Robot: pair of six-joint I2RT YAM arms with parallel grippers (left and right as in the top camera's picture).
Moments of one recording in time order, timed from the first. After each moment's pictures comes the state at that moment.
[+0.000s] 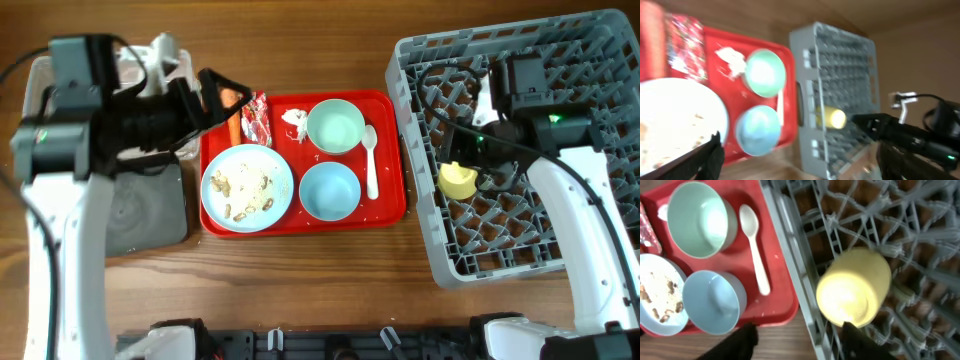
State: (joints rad) left arm 0.05 1.36 1.55 -1.11 0.68 -0.39; right arm 0.11 1.44 1.35 -1.14 -0.14 0.30
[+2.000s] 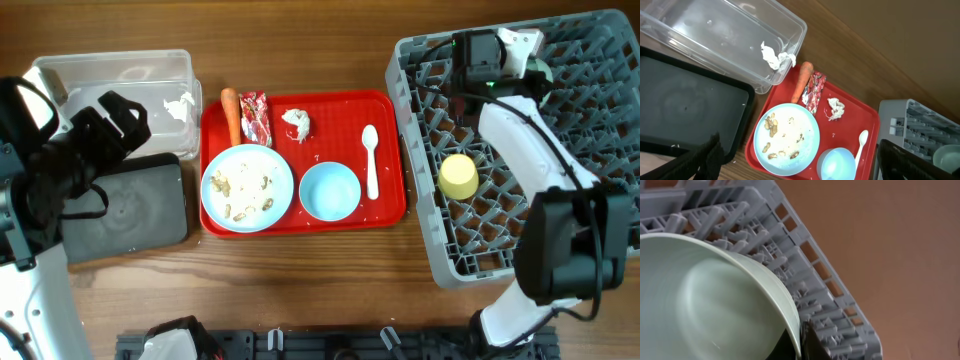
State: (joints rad) left arm 0.28 1.21 1.66 -1.30 0.23 -0.39; right arm 0.11 1.85 1.33 -0.46 1.15 0.06
